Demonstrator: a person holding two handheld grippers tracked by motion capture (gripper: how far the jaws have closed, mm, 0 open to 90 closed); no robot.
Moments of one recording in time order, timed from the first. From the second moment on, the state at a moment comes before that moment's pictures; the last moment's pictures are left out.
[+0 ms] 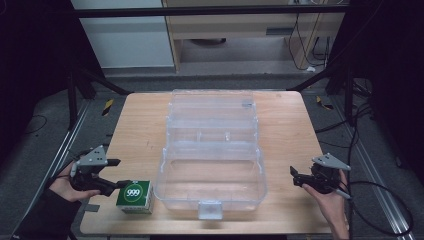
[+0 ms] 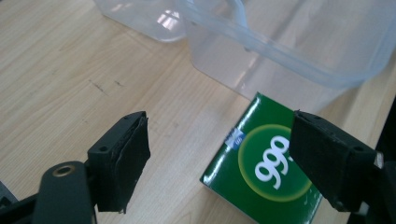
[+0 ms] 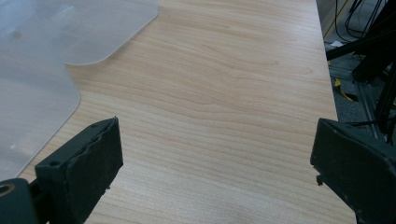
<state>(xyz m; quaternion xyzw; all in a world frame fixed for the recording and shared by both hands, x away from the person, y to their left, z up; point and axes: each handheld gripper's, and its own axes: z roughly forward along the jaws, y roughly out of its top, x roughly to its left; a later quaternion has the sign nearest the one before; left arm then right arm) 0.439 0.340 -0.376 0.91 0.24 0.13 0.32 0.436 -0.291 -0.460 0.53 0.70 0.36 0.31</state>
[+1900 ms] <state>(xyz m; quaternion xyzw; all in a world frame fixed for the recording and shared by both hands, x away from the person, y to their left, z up) 0.448 0.293 -0.417 0.98 0.05 0.03 0.17 0.440 -0.284 -0.473 0.51 0.74 0.32 0.29</state>
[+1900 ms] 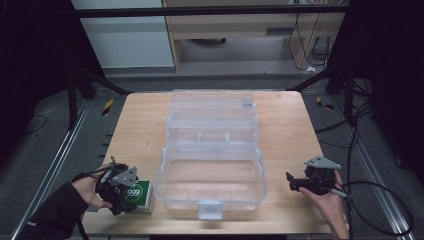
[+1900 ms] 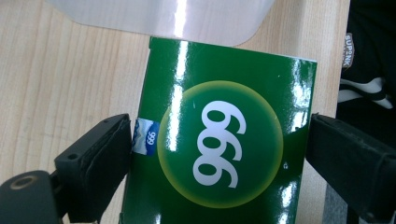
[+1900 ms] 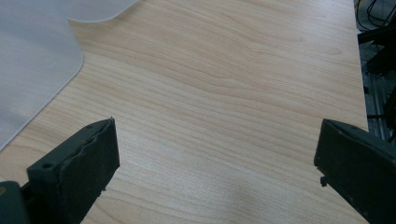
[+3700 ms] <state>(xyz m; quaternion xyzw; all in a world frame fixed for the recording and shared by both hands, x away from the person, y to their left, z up) 0.447 0.275 -0.327 0.98 0.05 0.05 0.18 0.441 -0.281 -0.475 0.50 0.75 0.32 0.28</state>
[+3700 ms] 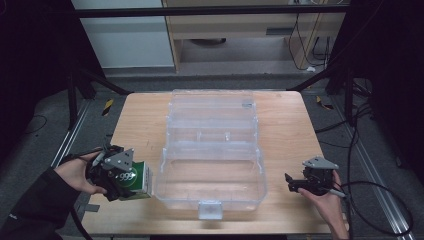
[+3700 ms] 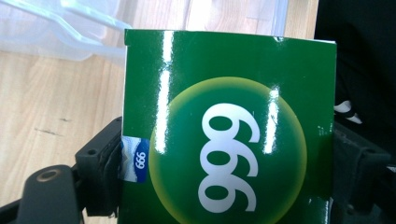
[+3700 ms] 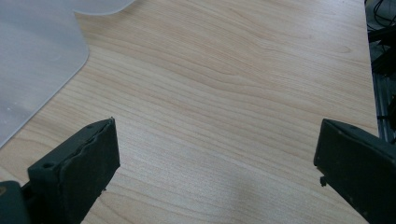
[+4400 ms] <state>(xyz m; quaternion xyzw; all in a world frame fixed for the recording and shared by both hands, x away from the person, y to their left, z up) 0.457 0.233 -0.299 0.98 0.02 0.06 0.19 0.441 -0.282 -0.476 0.50 0.75 0.31 0.28</state>
